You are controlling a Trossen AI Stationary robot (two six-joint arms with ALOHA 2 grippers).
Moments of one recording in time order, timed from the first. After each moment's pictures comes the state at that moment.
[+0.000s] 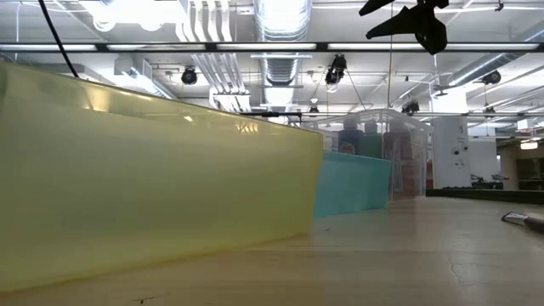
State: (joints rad) left arm -0.95 1.77 0.88 -0.28 -0.07 -0.13; right arm 0.22 0.97 0.84 -0.31 0.55 0.84
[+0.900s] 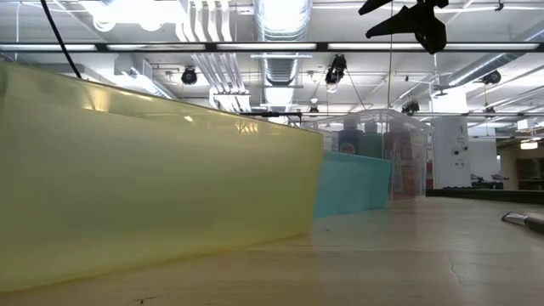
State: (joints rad) left arm -0.98 1.71 1.05 -0.47 -0.13 -0.21; right arm 0.22 0.97 0.84 -0.30 0.55 0.83
